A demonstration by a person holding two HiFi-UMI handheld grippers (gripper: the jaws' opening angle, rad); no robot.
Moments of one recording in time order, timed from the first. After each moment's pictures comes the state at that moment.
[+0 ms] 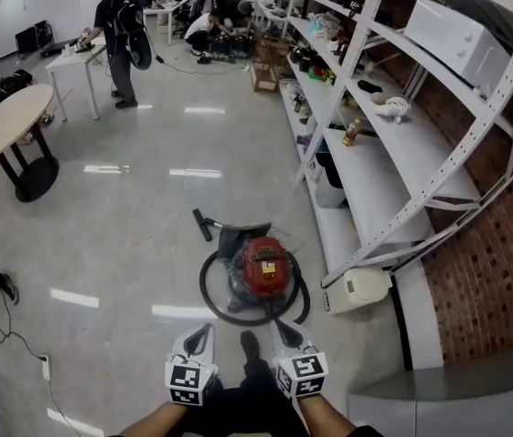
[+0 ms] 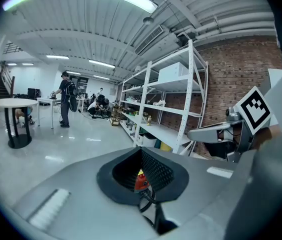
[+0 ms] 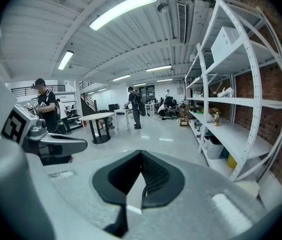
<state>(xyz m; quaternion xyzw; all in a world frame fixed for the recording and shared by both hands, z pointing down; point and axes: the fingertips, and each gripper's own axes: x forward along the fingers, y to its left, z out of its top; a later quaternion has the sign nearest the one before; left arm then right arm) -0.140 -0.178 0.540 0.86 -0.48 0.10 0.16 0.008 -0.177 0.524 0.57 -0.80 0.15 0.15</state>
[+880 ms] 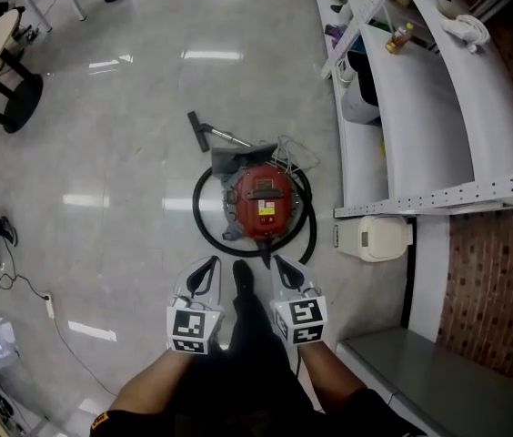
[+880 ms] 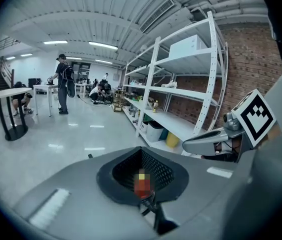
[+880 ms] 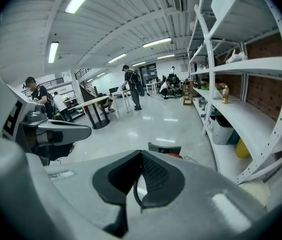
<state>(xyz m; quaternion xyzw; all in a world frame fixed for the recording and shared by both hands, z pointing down) -0.022 -0.349 0.625 0.83 -0.49 0.16 0.22 0.101 -0.344 0.644 0.51 -0.79 0.24 0.24</state>
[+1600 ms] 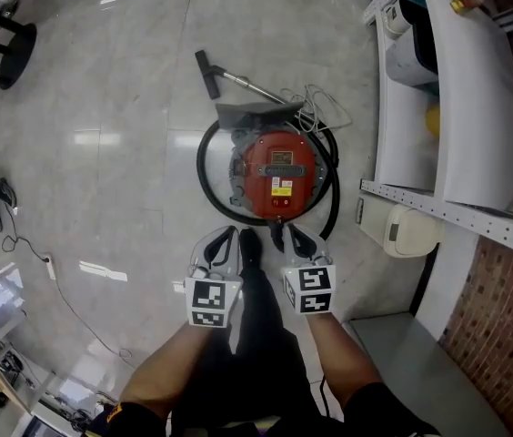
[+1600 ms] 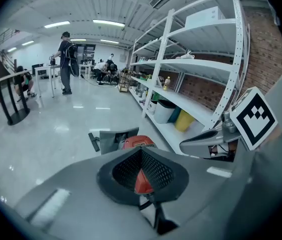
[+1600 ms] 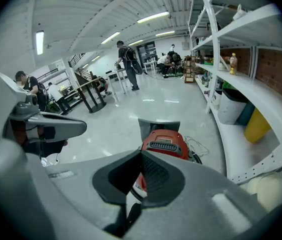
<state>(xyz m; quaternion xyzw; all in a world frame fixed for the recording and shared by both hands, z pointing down) 0.021 -0.418 0.786 0.79 -0.49 0.23 0.29 0.137 -0.418 0.820 0.47 -0.77 0.31 0.31</state>
